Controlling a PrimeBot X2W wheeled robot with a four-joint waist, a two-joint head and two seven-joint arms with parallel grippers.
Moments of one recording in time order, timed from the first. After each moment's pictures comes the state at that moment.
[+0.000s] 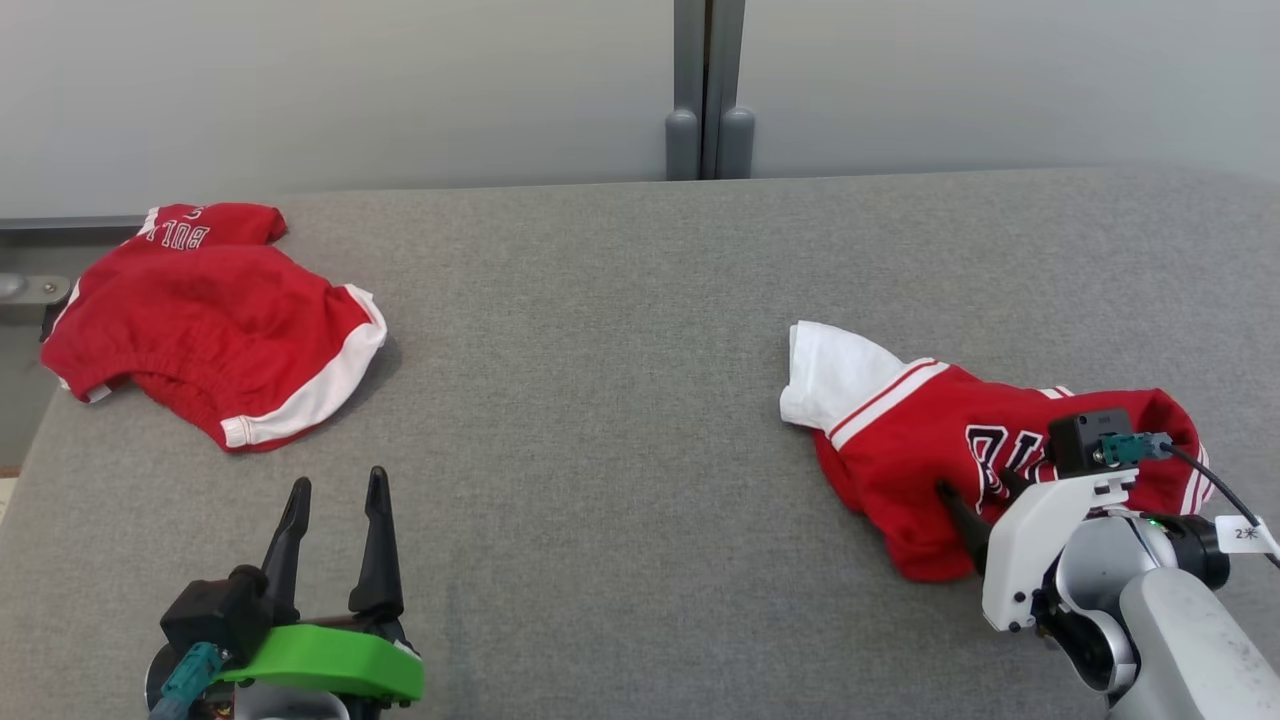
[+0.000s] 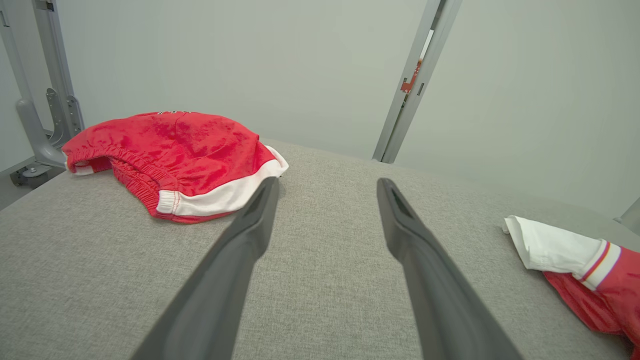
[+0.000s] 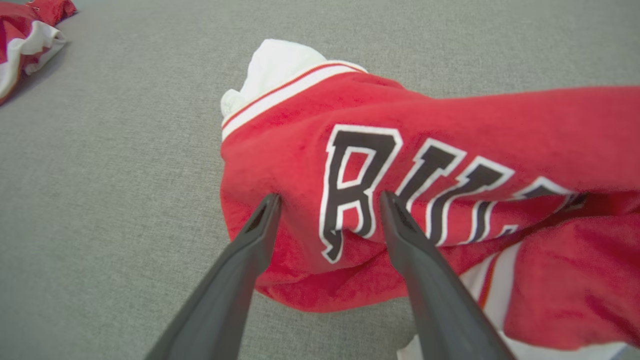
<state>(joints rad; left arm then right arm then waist) -0.04 0.05 -0.05 0.25 -0.34 -0.11 -0.26 -0.20 -0.25 0.15 0.31 0.37 0.13 0.37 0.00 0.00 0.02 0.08</state>
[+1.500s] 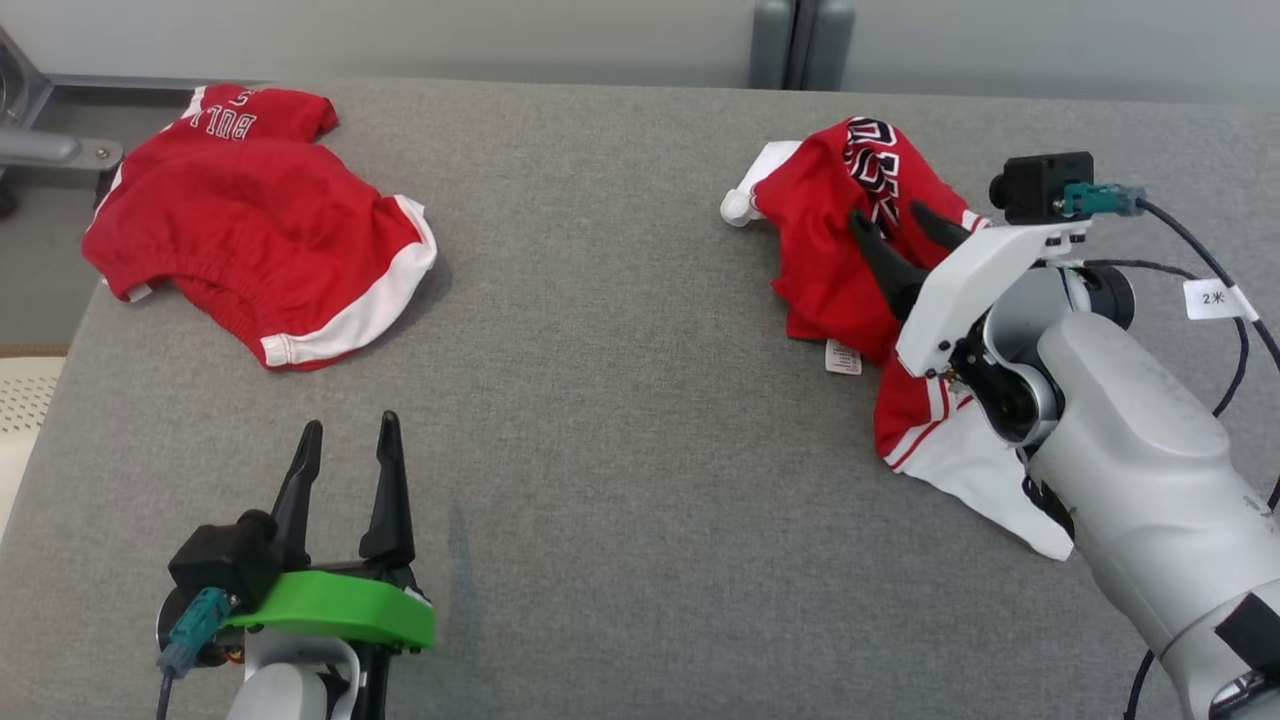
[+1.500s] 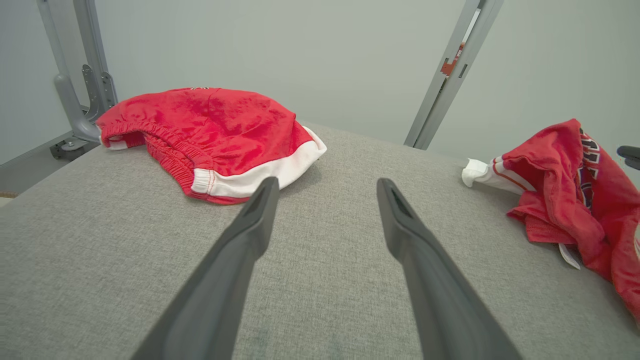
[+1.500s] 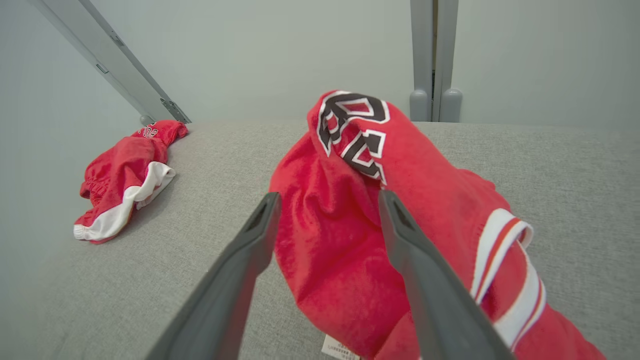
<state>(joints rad) -0.14 0.05 -0.08 0.28 -0.36 -0.10 -0.26 -0.81 -0.24 0.50 0.78 0.75 0.13 0.05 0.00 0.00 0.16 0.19</state>
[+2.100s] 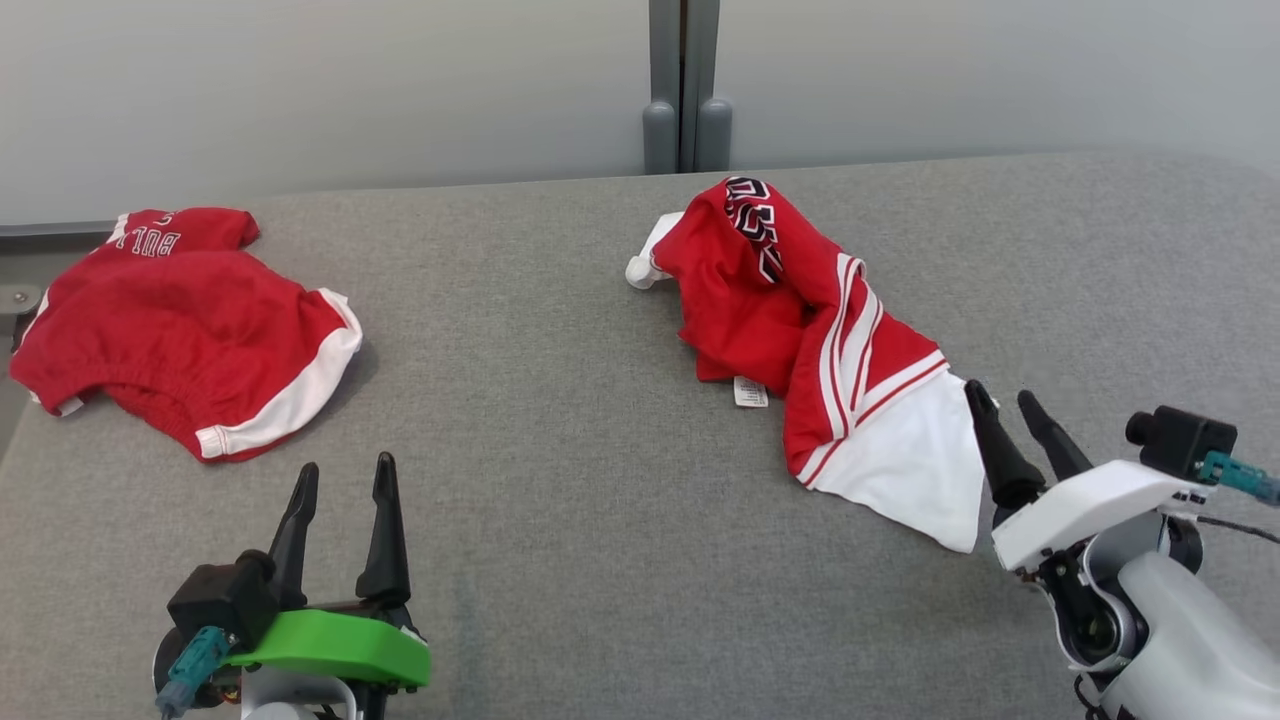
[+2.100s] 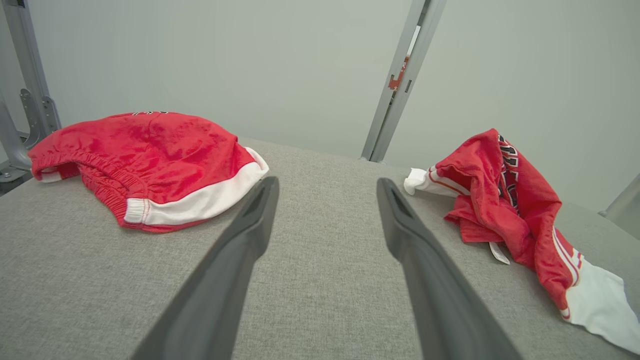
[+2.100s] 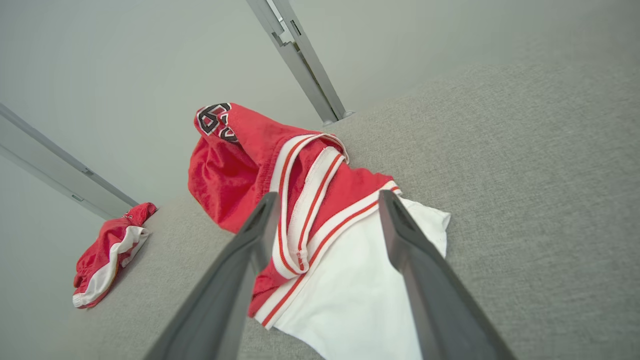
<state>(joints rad) -0.07 0.05 -0.06 0.26 -0.35 -0.11 -0.26 -0.35 -0.35 0.40 0.55 0.97 0.13 -0.24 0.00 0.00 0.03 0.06</state>
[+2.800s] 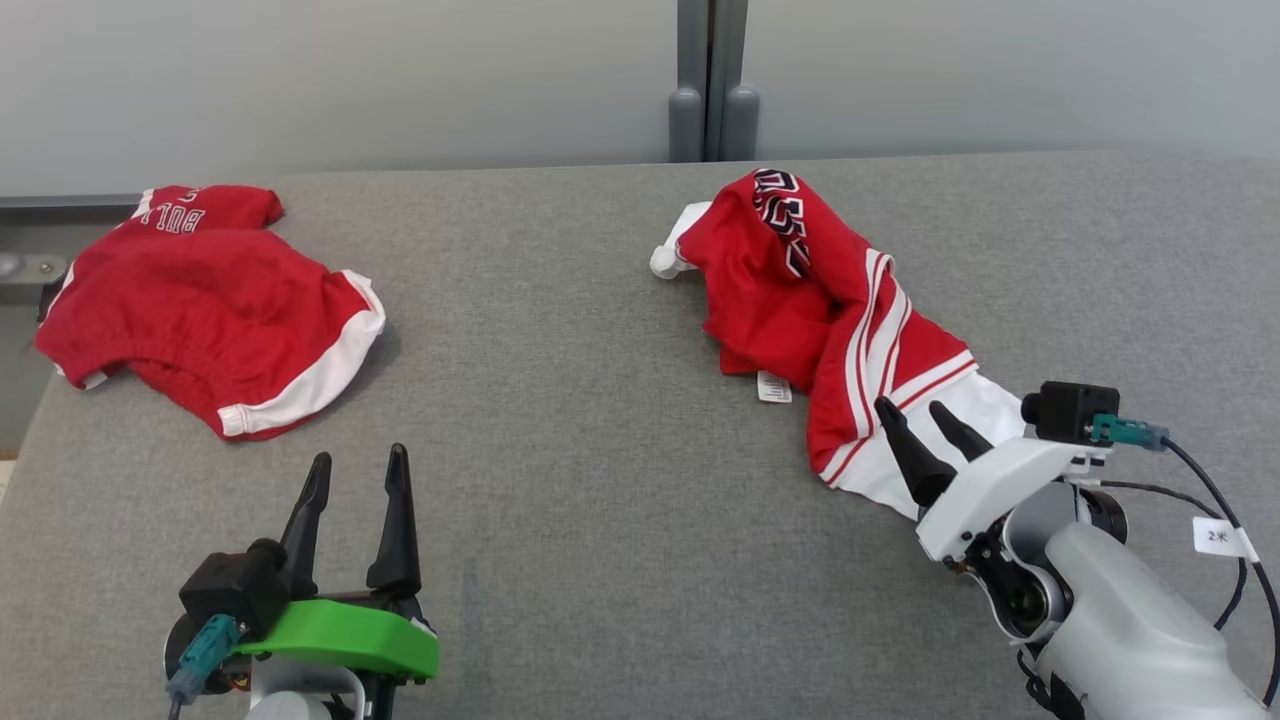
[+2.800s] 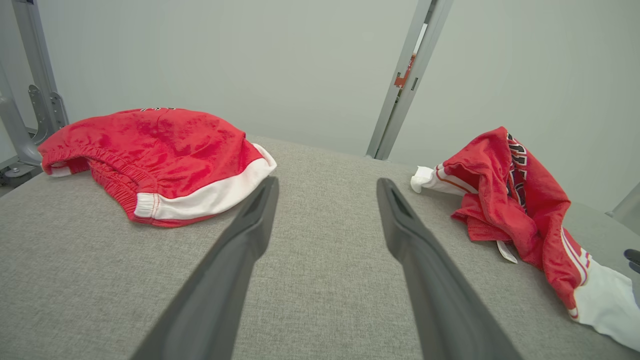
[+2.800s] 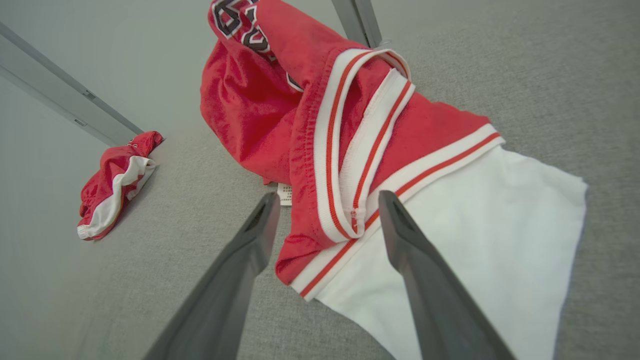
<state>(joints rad) -0.09 0.05 -0.08 0.27 -0.35 -0.11 -0.26 -0.45 -0.26 0.47 0.67 0.89 0.13 -0.11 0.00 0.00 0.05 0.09</state>
